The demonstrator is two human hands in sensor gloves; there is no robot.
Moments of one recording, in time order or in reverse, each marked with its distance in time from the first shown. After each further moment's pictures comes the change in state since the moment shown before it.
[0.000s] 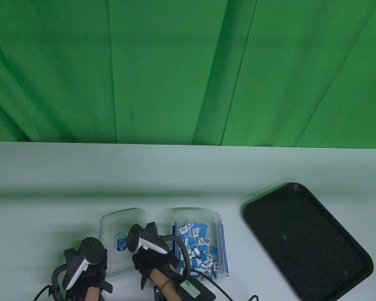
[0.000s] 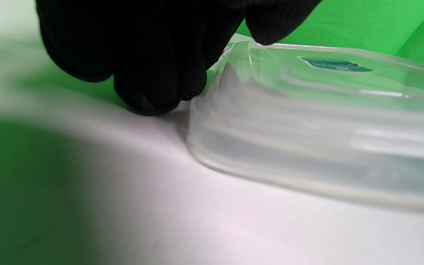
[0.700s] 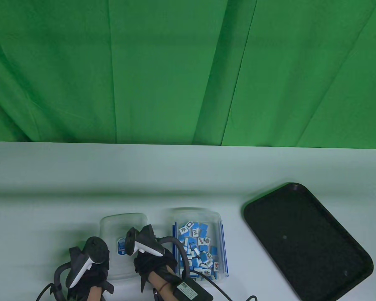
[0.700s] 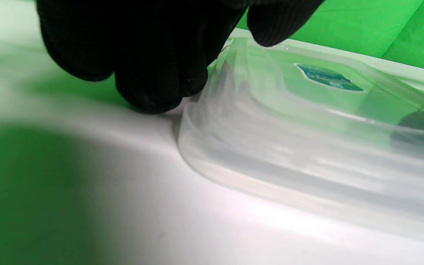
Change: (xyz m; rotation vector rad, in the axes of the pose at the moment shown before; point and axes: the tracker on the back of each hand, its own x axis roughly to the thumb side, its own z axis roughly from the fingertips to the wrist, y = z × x) left_hand 0.008 0.002 0.002 -0.002 0.000 -0.063; right_hand 0.005 0.003 0.002 -0.049 0.053 0.095
